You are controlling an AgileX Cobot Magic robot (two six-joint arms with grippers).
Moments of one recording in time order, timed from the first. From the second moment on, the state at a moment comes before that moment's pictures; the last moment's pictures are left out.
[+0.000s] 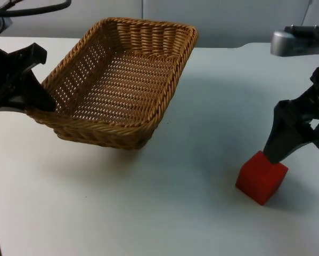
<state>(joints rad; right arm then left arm) 0.29 1.71 -1.00 0.30 0.83 -0.42 0.04 1.93 -1.05 -1.06 0.78 0.86</state>
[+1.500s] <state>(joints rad) 0.44 1.92 -1.08 0.21 0.75 -0.45 0.04 1.93 -1.05 -1.06 0.77 0.86</state>
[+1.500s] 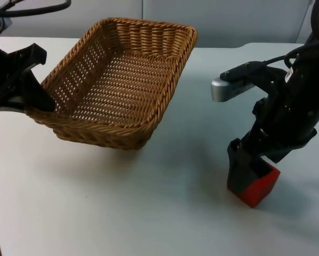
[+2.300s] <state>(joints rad) 0.44 2.05 -1.15 0.17 0.73 -0.39 0.04 1.93 -1.05 -1.06 0.77 0.86</state>
